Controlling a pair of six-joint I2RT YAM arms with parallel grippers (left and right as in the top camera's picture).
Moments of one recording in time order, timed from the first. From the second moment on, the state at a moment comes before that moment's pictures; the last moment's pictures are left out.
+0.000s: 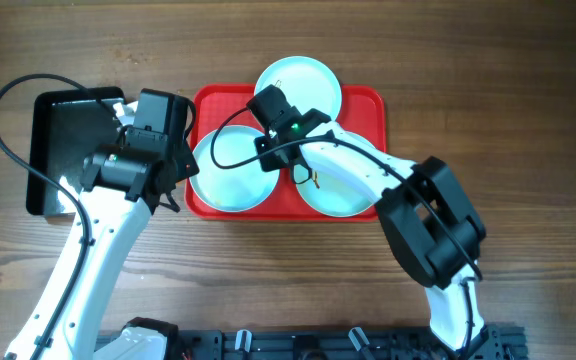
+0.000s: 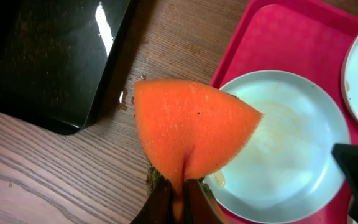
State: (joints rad) left arm -0.23 1.32 1.16 -1.01 -0.31 -0.58; right arm 0.69 2.12 1.52 -0.60 0.03 0.36
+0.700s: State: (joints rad) left arm -0.23 1.32 1.16 -1.01 -0.31 -0.58; right arm 0.79 1.83 1.55 -0.66 0.71 0.04
